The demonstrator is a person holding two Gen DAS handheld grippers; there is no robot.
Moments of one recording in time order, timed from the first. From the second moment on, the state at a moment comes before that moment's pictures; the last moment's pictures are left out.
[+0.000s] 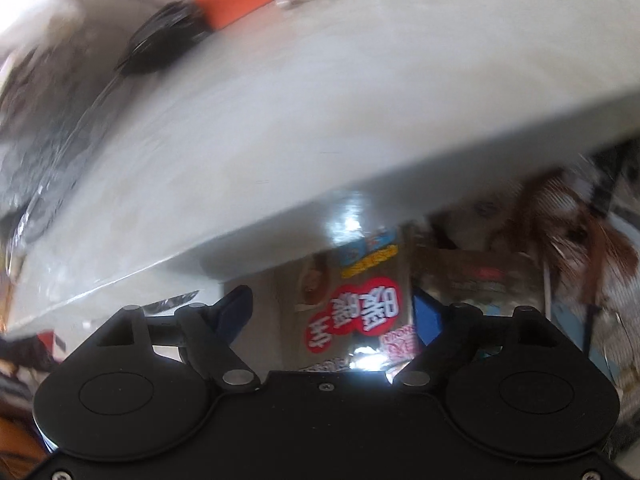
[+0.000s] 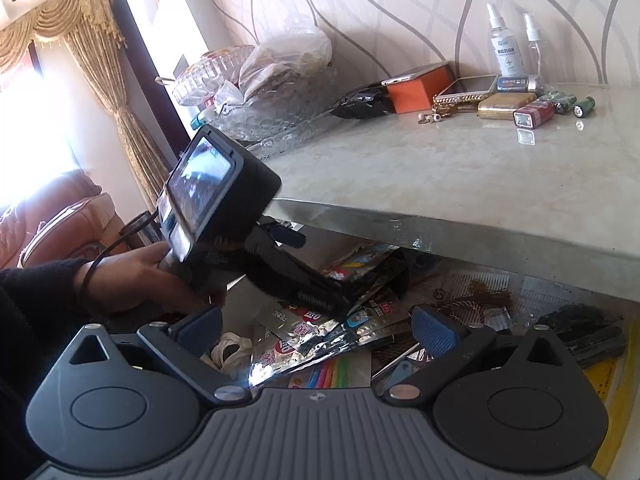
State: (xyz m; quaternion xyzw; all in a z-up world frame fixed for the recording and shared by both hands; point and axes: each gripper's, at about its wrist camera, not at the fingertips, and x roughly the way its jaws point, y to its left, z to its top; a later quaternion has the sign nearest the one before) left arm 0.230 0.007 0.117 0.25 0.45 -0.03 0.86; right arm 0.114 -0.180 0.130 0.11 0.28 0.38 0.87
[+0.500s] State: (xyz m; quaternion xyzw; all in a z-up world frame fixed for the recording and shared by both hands) left arm 0.222 0.020 0.103 0.25 0.44 -0.03 0.86; right arm 0.115 -0.181 0.130 0.12 0.29 0.37 0.87
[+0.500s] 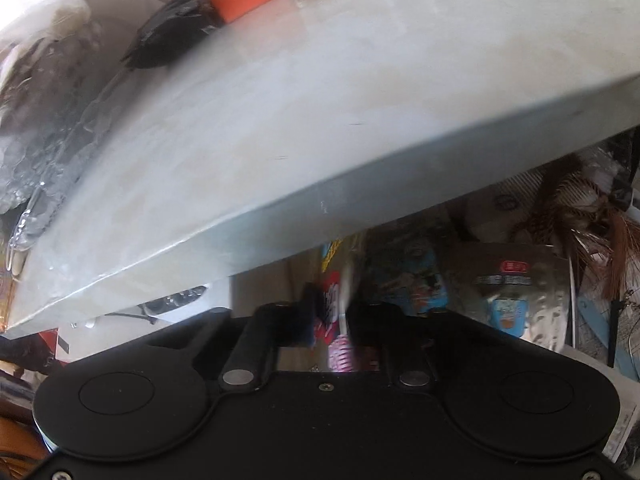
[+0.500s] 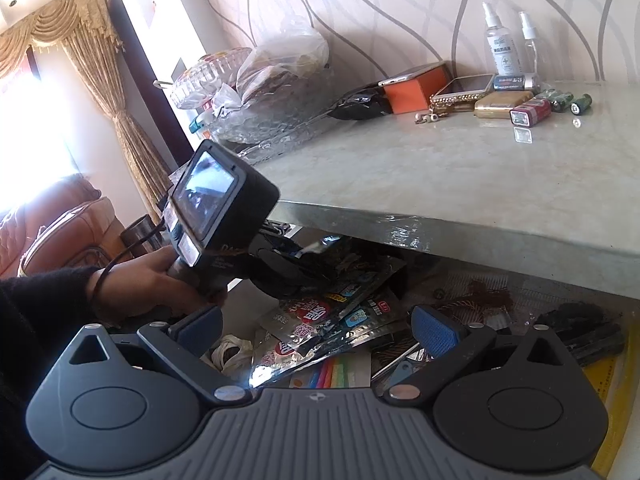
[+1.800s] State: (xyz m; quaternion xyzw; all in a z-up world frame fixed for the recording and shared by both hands) left arm 0.296 0.013 0.199 0.31 0.33 -0.05 0.89; right arm 0.120 -0.187 0.129 0.14 0.29 0.37 0.87
